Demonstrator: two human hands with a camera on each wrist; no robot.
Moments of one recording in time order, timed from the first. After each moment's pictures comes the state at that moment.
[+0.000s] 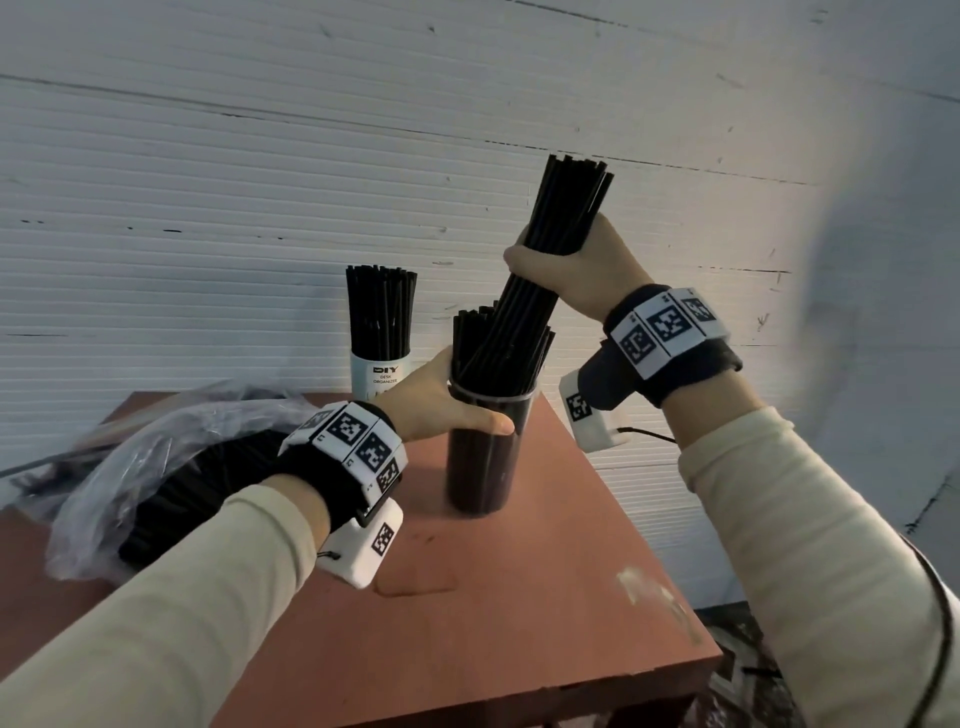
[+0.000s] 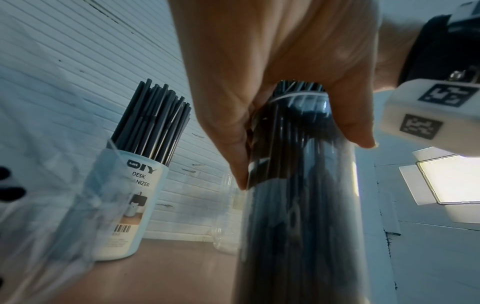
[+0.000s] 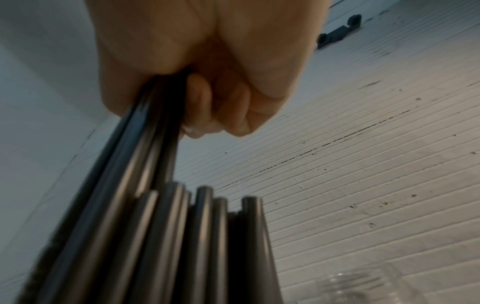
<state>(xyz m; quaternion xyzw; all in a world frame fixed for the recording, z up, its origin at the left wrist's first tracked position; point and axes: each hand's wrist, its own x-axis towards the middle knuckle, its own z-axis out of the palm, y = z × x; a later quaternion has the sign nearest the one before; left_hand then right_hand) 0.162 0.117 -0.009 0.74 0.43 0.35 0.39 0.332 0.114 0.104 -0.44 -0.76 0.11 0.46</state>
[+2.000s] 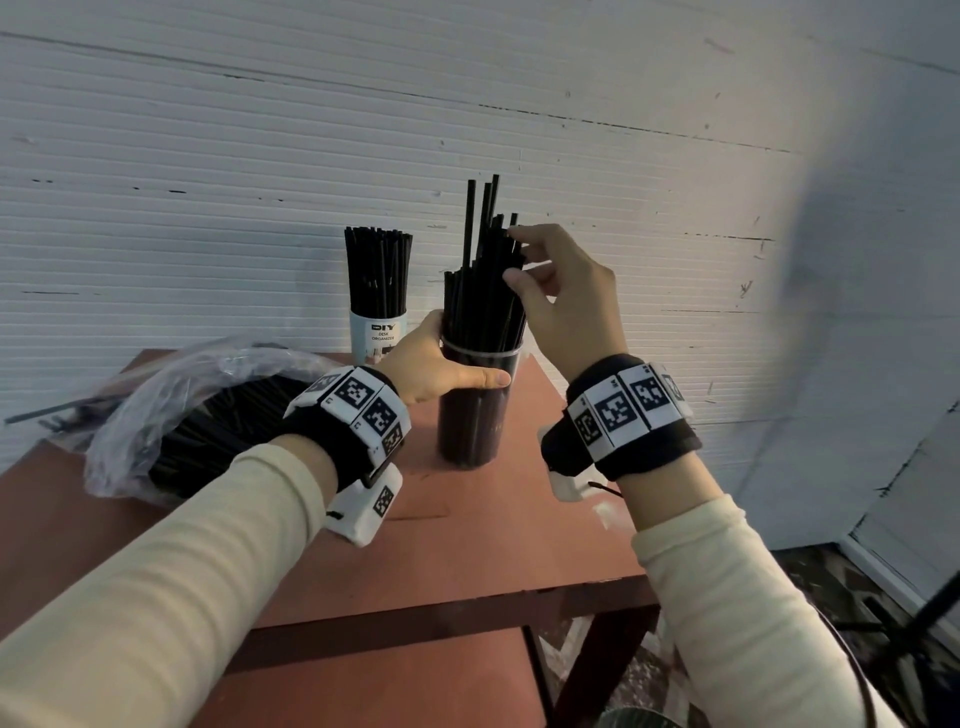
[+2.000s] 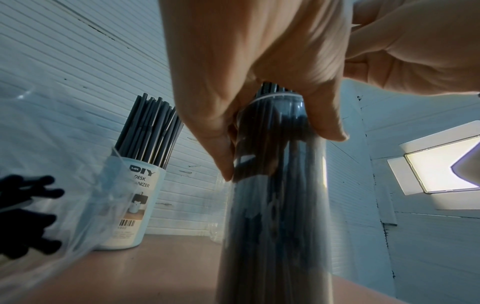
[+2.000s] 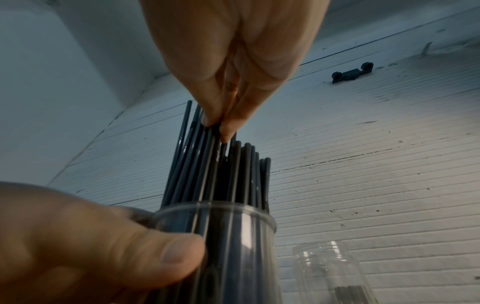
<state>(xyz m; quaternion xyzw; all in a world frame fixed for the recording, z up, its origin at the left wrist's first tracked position) 0.166 0.092 -0.016 0.70 0.50 0.38 0.36 0.322 0.059 0.035 -0.41 -0.71 0.00 0.57</state>
